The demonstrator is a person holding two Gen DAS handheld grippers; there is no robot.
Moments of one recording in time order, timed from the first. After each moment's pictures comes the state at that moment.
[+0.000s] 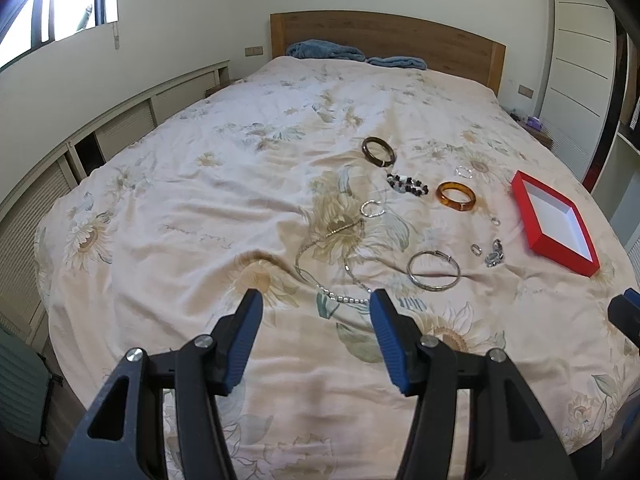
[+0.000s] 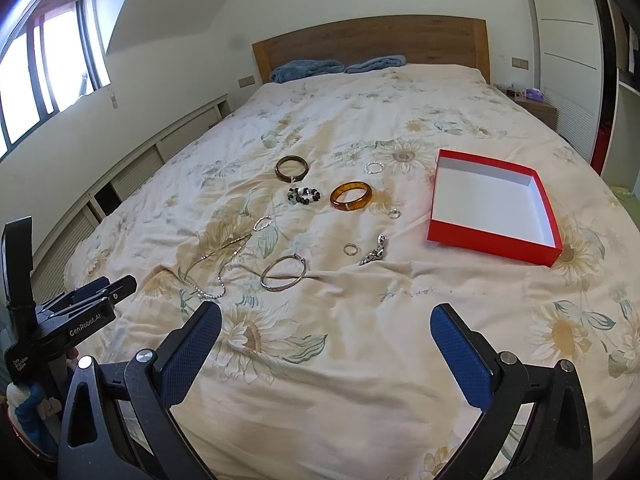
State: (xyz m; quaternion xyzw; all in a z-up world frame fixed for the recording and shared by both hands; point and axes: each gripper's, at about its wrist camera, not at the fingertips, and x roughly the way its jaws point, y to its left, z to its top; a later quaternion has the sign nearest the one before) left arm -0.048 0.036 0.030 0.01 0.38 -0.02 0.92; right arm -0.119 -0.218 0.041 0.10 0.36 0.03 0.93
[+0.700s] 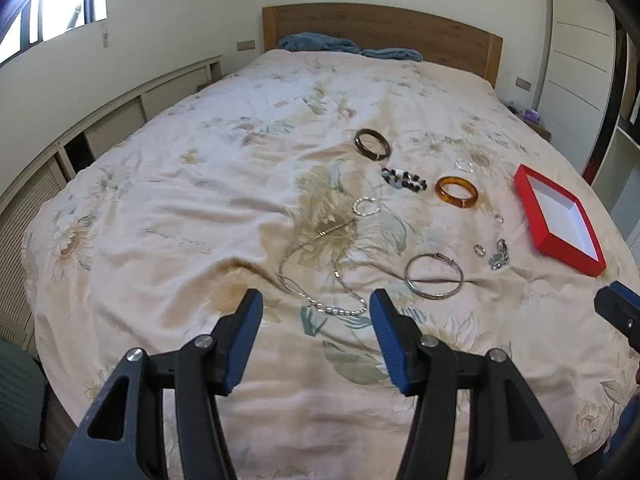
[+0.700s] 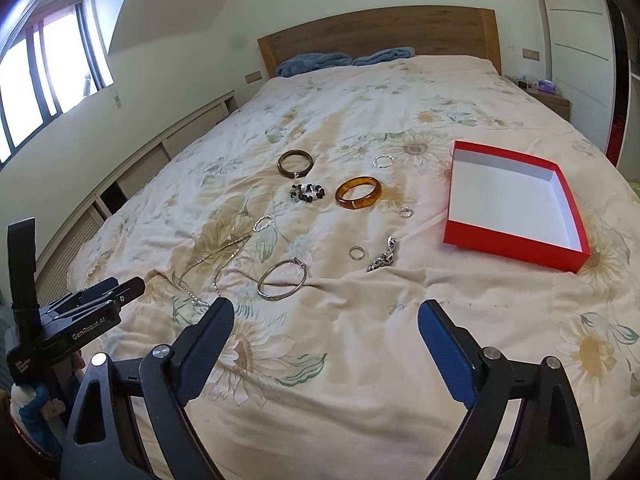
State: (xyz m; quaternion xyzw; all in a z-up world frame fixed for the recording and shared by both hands) left arm -0.018 0.024 0.012 0.02 0.40 -0.03 0.92; right arm -0.081 -0.224 0.016 0.11 0.37 0.05 0.92
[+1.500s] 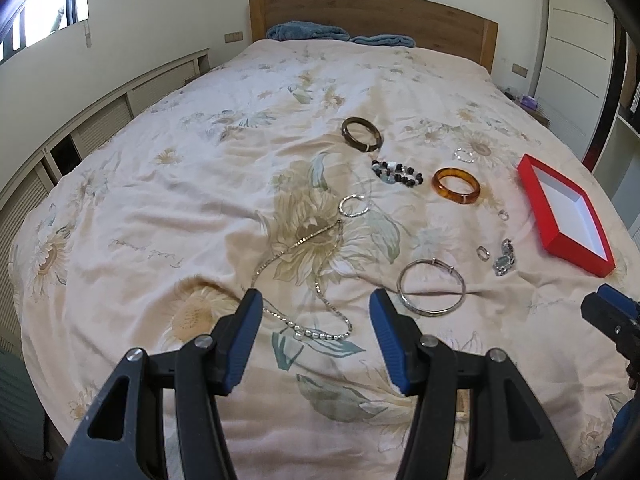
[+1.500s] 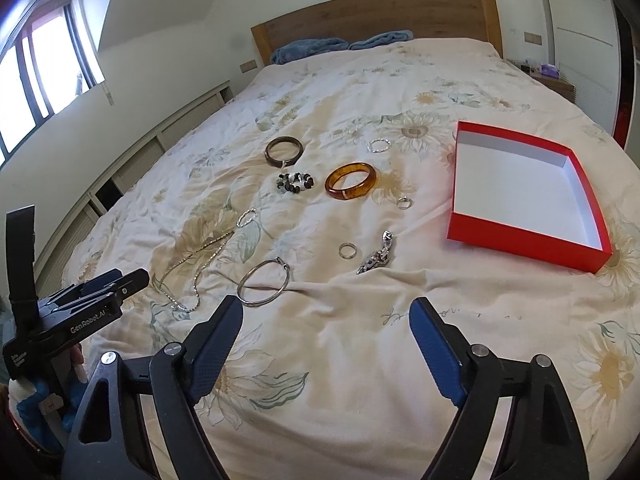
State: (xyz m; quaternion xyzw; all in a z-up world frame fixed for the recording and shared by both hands) left arm 0.020 0.003 -0.004 0.03 0.41 -0.04 0.91; right arm -0.047 -0.237 -0.011 0.13 0.39 0.05 0.91
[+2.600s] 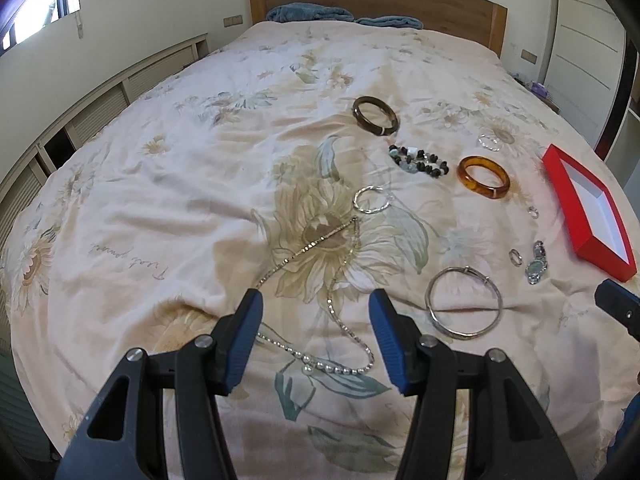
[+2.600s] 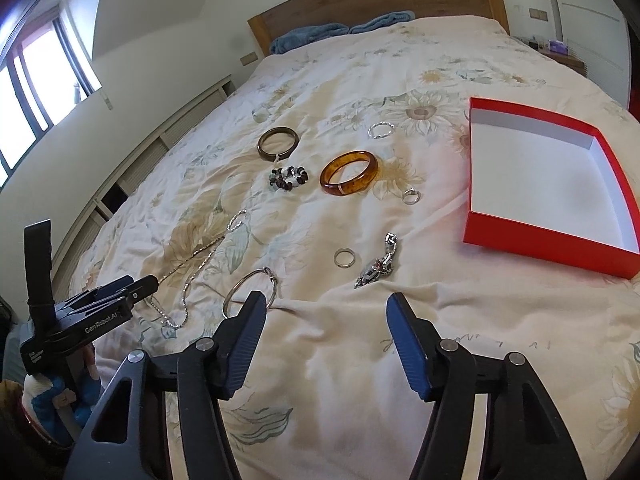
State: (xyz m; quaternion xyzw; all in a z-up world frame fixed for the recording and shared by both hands) left arm 0.065 0.005 -0.033 0.04 0.44 -0.03 0.90; right arm -0.005 -0.253 -0.037 0.16 0.41 0.07 0.89
